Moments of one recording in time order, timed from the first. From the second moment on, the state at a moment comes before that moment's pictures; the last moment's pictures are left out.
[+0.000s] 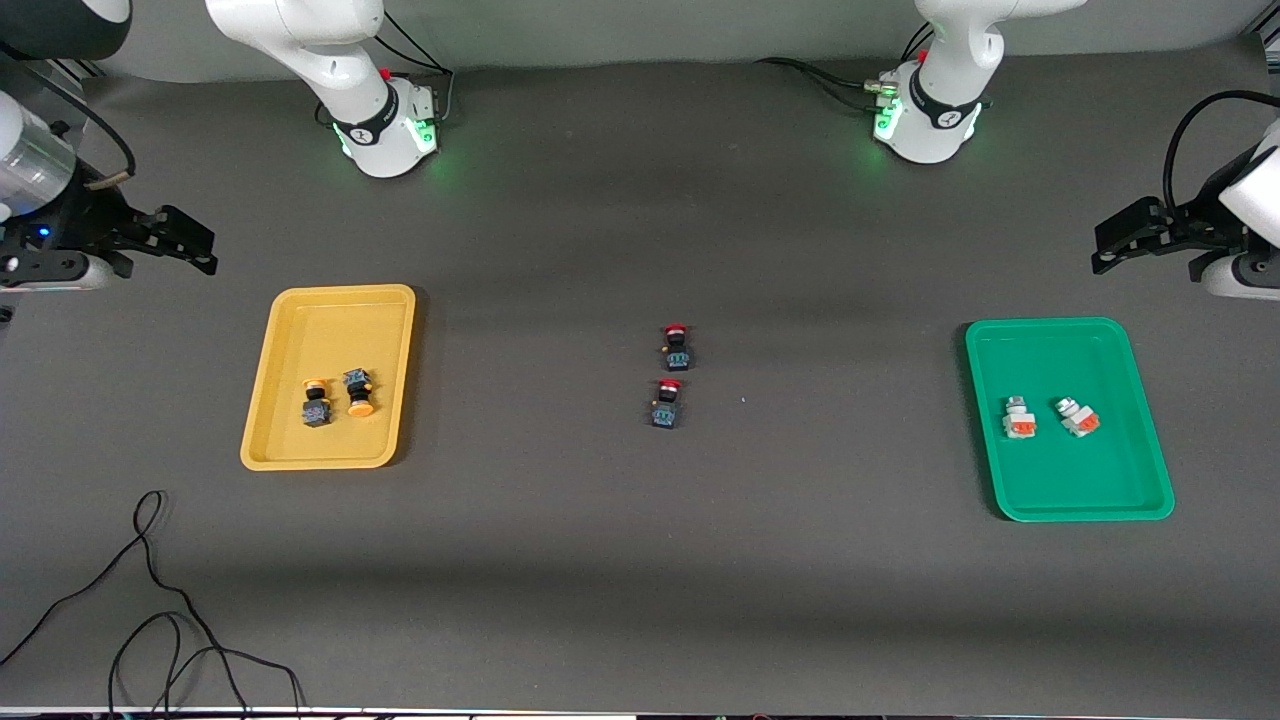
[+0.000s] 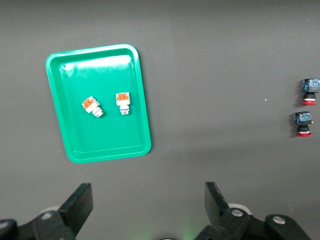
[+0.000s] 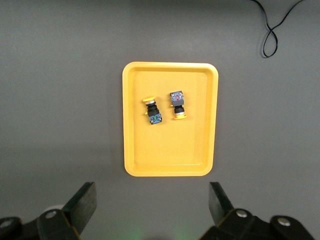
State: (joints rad) left arm 0.06 0.00 -0.10 -1.54 -0.02 1.50 0.05; right arm -0.03 -0.14 0.07 -1.79 -0.05 1.62 0.04
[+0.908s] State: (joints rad) left arm 0.06 0.00 -0.11 -1.55 -0.01 1.50 0.05; right arm 0.07 -0.06 -0.05 -1.71 -0.03 1.64 0.08
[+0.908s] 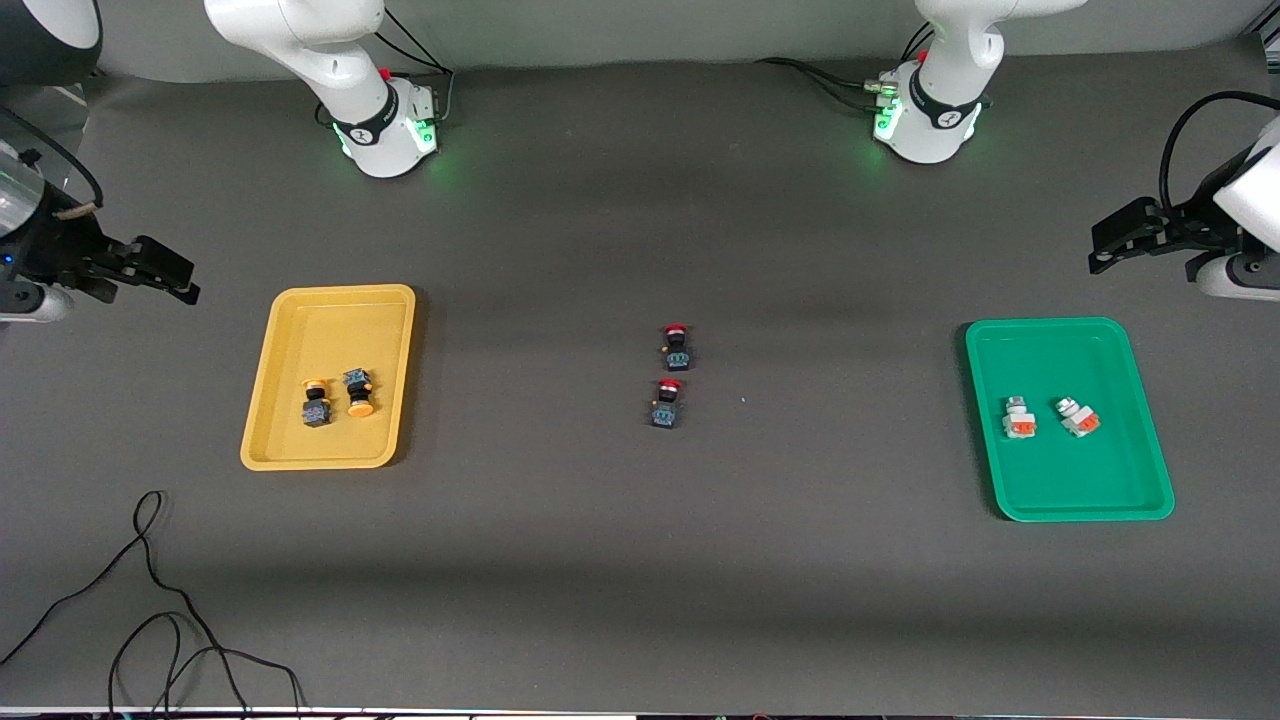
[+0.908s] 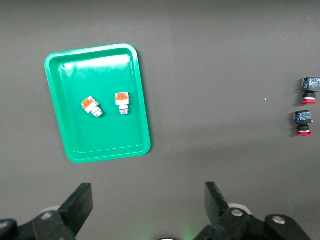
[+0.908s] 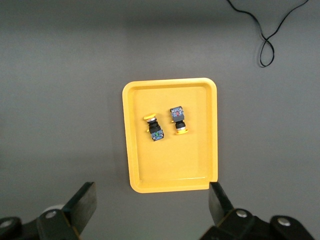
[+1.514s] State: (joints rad) left arm 0.06 0.00 -0.11 -1.55 -0.01 1.50 0.05; right arm 0.07 -0.05 -0.06 -1.70 -0.03 1.64 0.08
